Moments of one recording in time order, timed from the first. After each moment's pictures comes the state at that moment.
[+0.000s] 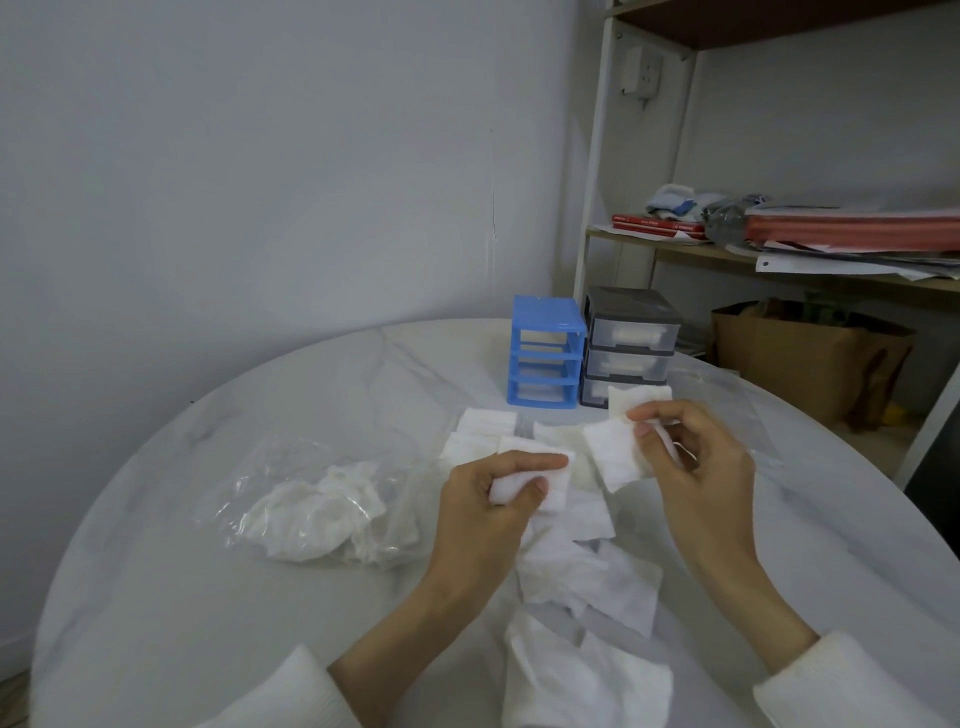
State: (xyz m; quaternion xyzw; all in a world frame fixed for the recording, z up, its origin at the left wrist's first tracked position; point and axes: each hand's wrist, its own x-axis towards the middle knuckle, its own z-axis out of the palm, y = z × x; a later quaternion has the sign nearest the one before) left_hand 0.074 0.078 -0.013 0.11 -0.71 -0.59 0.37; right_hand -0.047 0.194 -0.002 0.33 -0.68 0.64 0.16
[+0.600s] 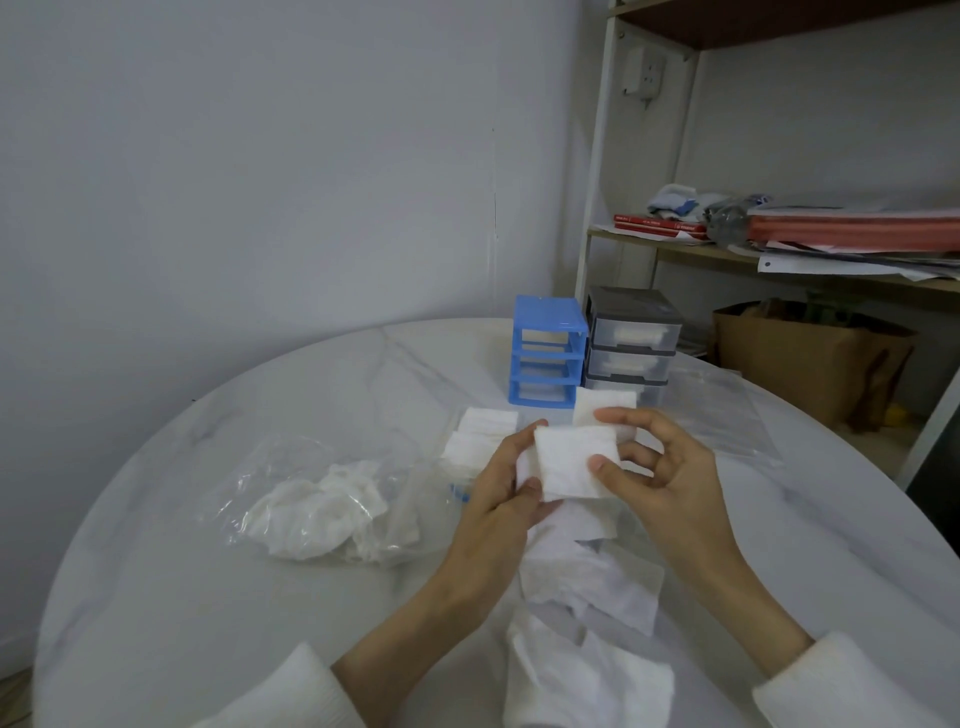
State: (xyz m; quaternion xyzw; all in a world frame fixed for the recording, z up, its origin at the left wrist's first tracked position) left_hand 0.069 0.085 -0.014 0.09 -0.63 -0.72 0.28; right_hand -0.034 0.190 -0.004 0.38 -0.62 0.69 -0.03
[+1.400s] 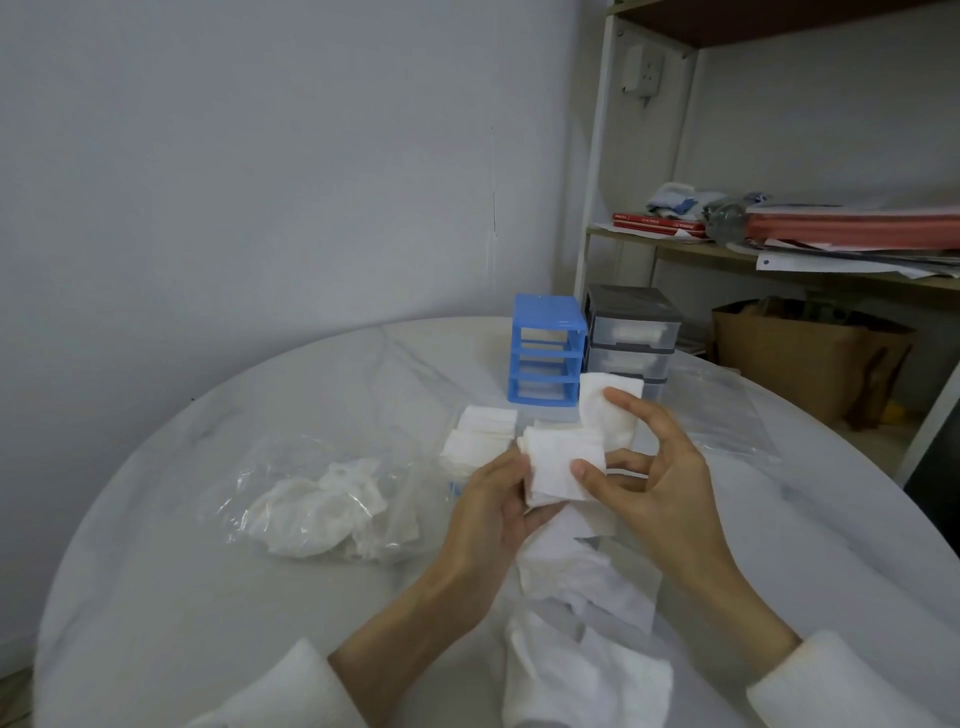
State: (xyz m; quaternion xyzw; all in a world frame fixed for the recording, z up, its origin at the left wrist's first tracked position) left_hand 0.070 0.085 -0.006 0.10 -0.47 -0.84 0.24; right_hand -0.034 0.186 -0.011 0.40 -0.62 0.67 0.01
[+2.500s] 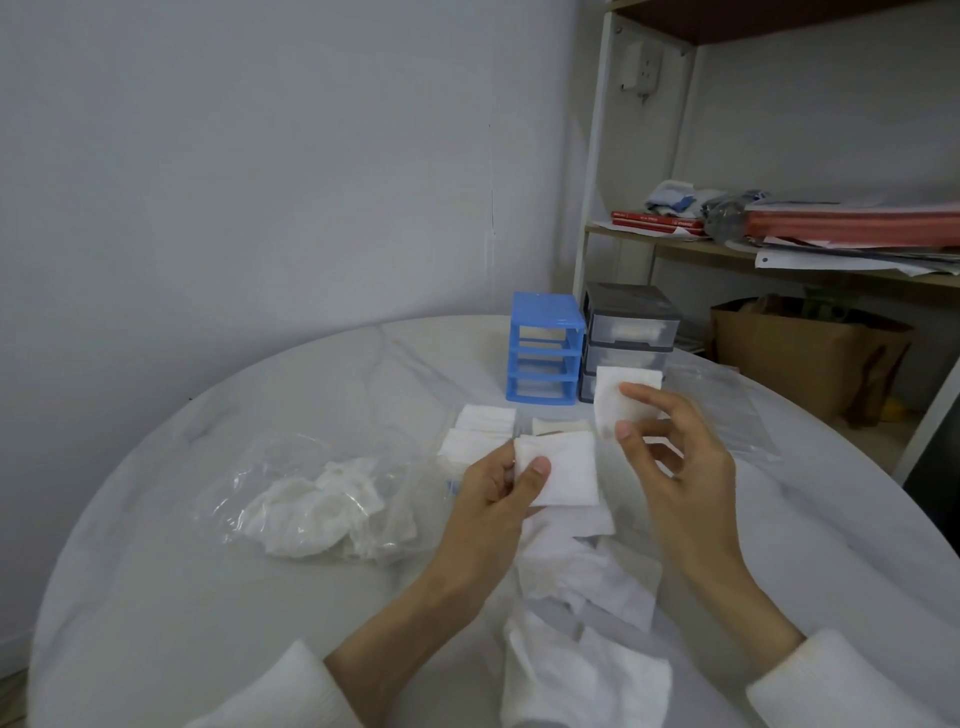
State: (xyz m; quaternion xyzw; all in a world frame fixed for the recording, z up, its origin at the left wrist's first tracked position) left_hand 0.069 0.083 -0.012 0.09 -0.63 -0.72 0.28; right_hand -0.037 0.189 -0.004 0.37 -0.66 0.64 0.16
